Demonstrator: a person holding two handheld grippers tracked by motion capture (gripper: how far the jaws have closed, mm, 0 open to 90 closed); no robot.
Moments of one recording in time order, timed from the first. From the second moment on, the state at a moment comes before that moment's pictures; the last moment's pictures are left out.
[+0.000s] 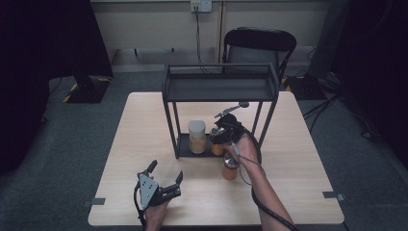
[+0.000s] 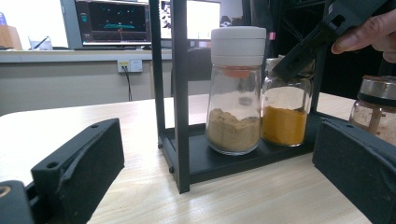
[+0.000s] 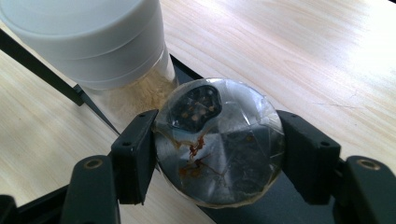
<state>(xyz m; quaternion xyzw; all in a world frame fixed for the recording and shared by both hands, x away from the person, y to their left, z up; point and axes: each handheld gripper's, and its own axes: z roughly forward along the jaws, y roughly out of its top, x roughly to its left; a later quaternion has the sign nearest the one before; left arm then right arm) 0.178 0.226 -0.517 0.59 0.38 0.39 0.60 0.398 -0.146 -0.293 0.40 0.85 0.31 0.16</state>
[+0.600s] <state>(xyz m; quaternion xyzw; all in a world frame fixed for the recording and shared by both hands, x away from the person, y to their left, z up) 0.178 0.226 -0.517 0.59 0.38 0.39 0.60 0.390 -0.148 -0.292 0.40 0.84 0.32 0.18</state>
